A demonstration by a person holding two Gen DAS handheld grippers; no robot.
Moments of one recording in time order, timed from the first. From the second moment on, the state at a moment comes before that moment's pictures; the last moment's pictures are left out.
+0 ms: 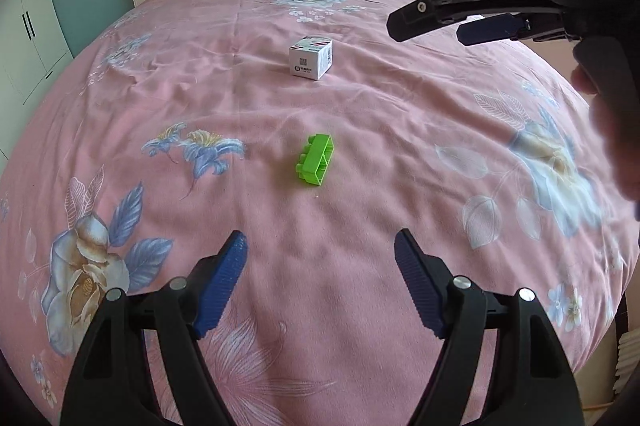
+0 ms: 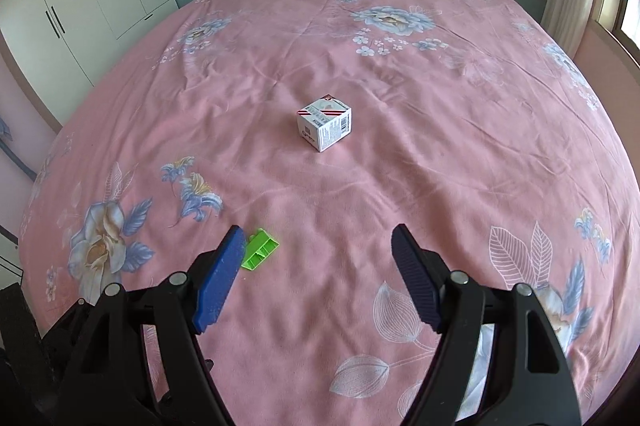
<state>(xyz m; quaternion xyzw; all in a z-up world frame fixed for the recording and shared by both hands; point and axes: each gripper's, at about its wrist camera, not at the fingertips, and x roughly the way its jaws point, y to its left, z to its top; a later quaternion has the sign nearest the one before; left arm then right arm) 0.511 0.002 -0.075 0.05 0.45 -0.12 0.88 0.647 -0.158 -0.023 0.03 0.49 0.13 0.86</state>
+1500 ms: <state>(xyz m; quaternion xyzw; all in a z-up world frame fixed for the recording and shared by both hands) 0.575 -0.003 -0.047 0.05 0.43 -0.08 0.90 0.755 -0.154 -0.058 -0.01 0.57 0.04 0.82</state>
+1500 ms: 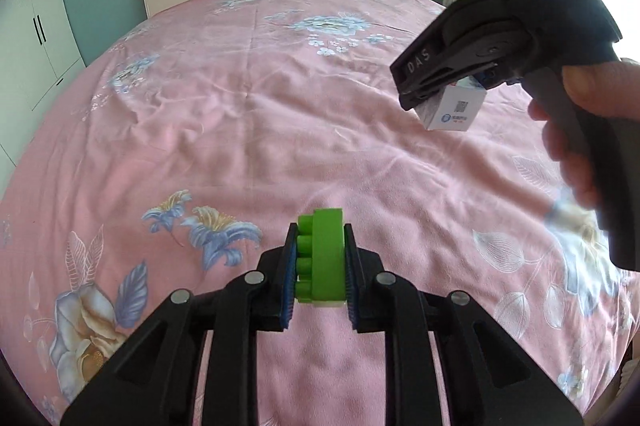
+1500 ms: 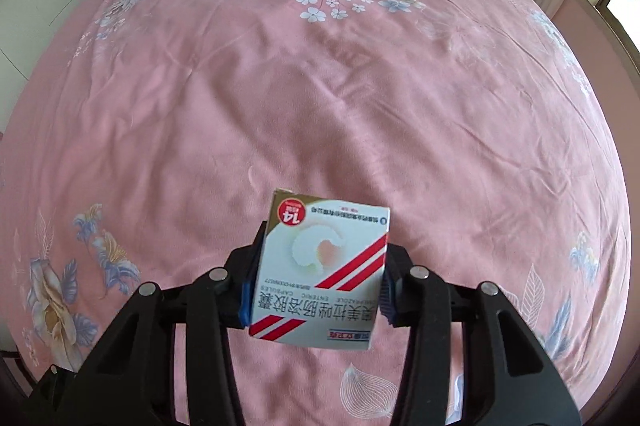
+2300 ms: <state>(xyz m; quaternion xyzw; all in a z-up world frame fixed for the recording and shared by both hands) 0.314 -0.029 0.213 0.18 0.29 -0.01 0.94 0.345 -0.202 0.209 -0.14 0.37 0.12 0.91</state>
